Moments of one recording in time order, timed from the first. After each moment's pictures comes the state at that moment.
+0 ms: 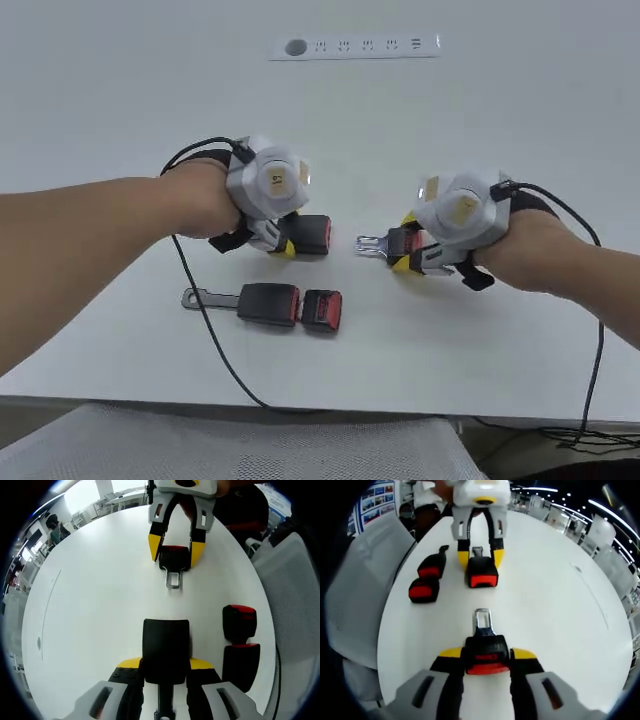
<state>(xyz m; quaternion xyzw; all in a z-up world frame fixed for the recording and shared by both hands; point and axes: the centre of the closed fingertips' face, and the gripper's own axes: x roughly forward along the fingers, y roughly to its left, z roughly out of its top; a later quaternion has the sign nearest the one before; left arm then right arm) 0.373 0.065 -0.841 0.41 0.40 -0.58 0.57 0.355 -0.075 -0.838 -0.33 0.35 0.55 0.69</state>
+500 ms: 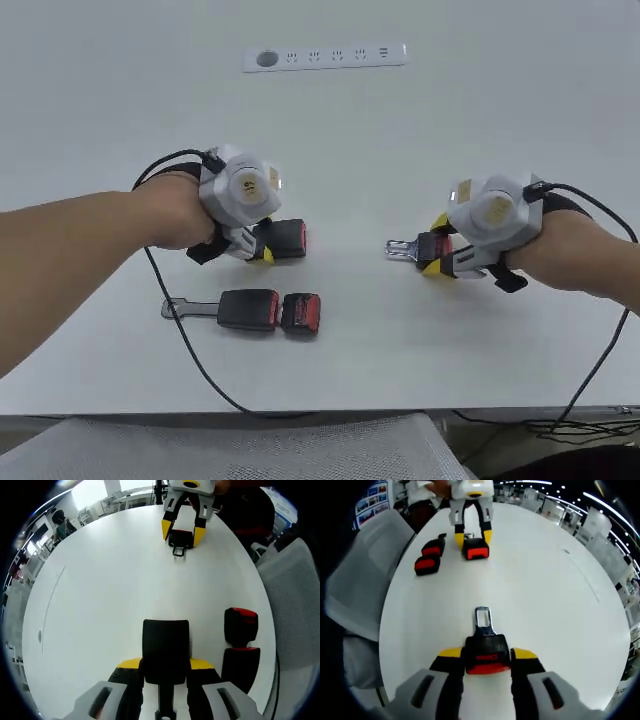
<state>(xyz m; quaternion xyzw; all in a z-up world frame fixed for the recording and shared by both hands) 0.373 0.066 -0.840 0.40 0.40 -0.57 0.59 0.348 -0.136 -0.836 -0.34 0.37 0.52 0.69</state>
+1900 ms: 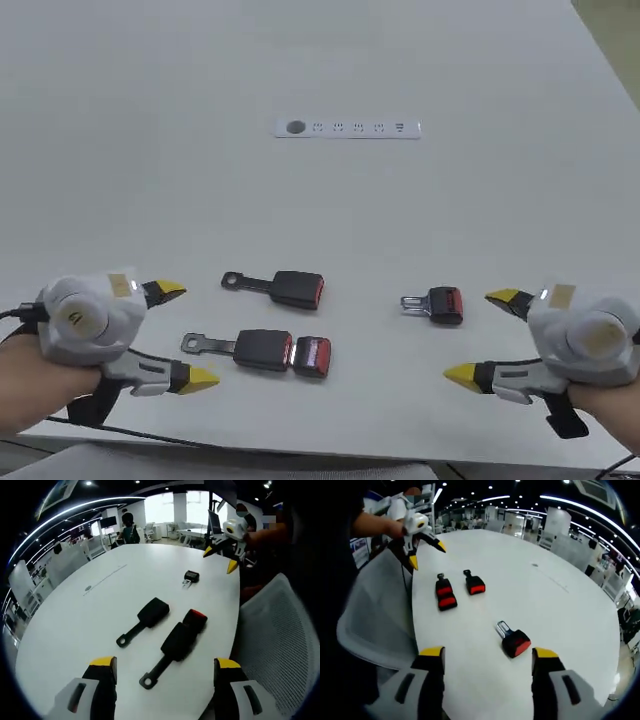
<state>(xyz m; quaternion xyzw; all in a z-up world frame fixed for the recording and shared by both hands) 0.263 0.166 -0.748 0.20 0.35 -0.42 0.81 0.275 -0.147 -0.761 -0.21 0.32 0.44 0.81</state>
